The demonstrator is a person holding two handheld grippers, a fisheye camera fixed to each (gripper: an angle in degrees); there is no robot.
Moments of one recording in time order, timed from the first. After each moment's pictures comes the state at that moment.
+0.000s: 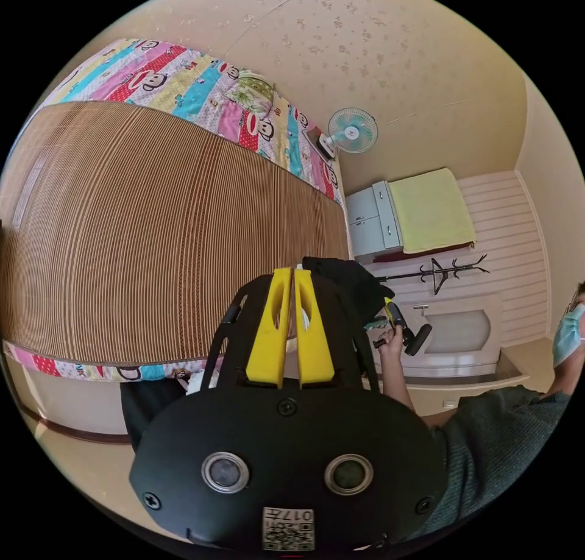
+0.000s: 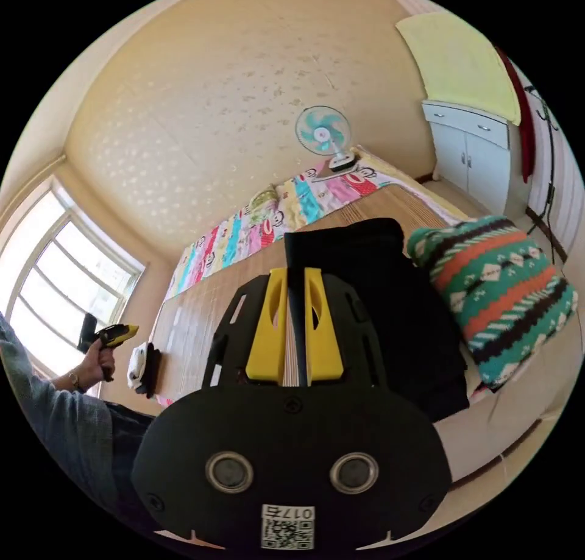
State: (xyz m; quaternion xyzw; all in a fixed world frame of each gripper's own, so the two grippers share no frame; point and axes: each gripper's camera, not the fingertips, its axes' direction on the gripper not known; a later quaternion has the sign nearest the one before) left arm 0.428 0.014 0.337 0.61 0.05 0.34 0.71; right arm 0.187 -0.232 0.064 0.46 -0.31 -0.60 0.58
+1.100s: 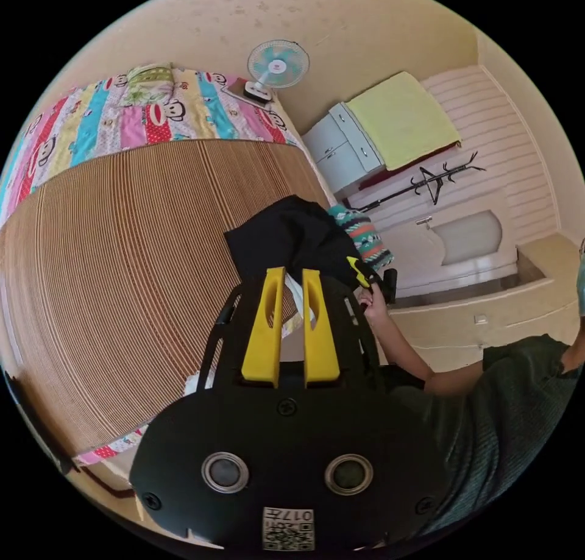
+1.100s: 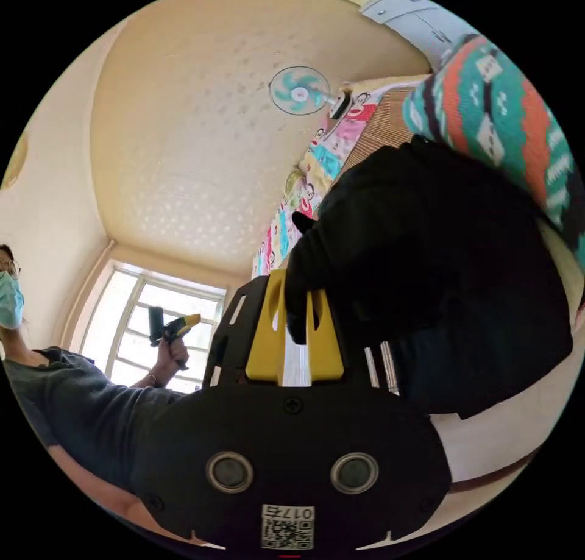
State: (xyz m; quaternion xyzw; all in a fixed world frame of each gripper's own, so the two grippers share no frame) left arm 0.581 -0.198 0.446 0.50 -0.17 0.50 0.68; right arm 0.243 -0.295 0.154 0.35 -0.44 -0.53 0.64
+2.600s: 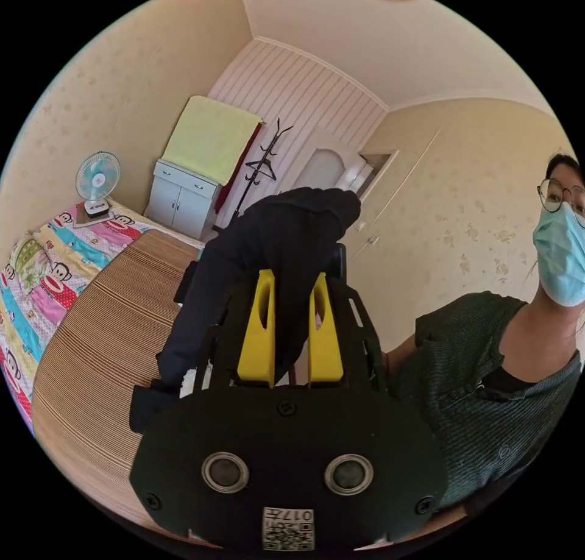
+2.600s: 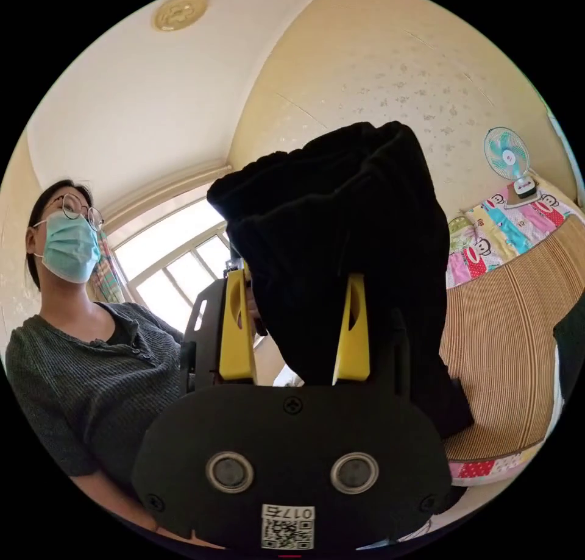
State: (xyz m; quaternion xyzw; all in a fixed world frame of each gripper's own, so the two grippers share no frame) left arm 0.465 0.031 0.603 0.34 -0.14 0.79 0.48; right arm 0.210 0.109 0.465 0.38 -0.52 -0.66 0.39
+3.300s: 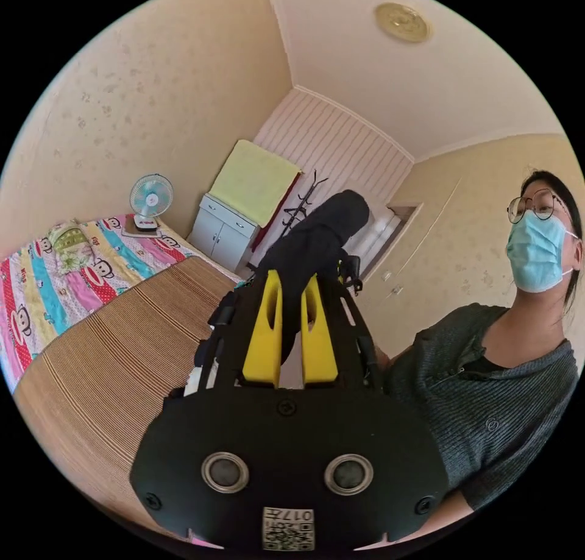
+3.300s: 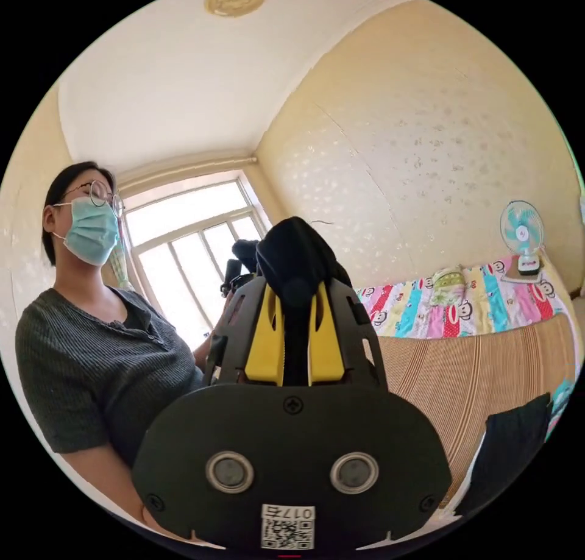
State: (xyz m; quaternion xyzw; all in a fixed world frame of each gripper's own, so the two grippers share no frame) left arm 0.396 0.182 0.562 0.53 -0.06 0.73 0.44; right arm 0.276 0.160 0.359 0.49 -0.37 -0.73 0.30
